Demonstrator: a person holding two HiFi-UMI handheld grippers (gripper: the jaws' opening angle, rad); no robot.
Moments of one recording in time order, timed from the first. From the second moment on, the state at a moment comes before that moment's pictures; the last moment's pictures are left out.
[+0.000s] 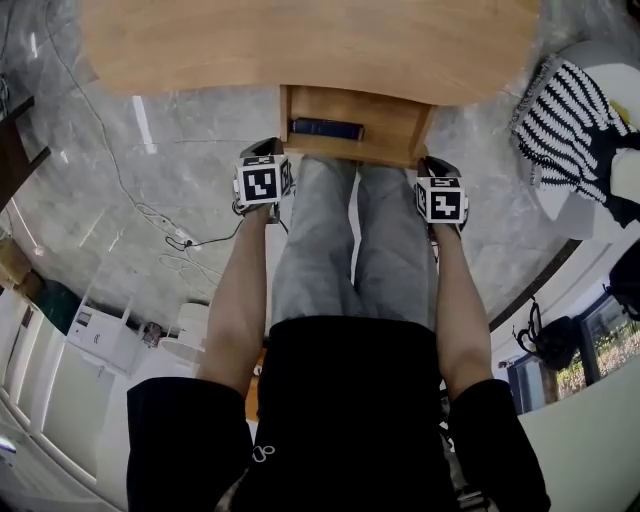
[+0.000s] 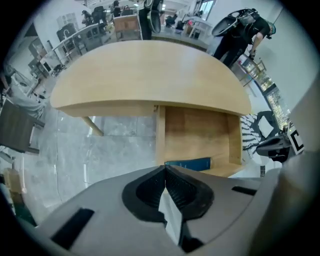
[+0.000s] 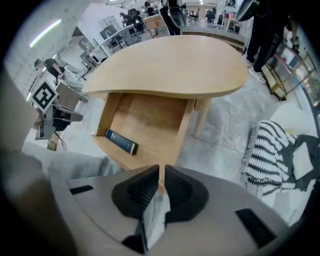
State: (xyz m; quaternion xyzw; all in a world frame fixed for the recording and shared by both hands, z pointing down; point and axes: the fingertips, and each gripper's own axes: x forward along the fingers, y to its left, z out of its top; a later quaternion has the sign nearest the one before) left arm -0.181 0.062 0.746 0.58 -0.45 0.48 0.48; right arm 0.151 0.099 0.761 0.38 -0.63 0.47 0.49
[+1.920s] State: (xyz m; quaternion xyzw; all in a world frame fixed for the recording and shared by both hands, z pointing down) left arm -0.075 -0.197 0.285 0.77 -0.57 0.12 0.26; right arm 0.108 -0.186 0.304 0.53 -0.80 0.25 0.09
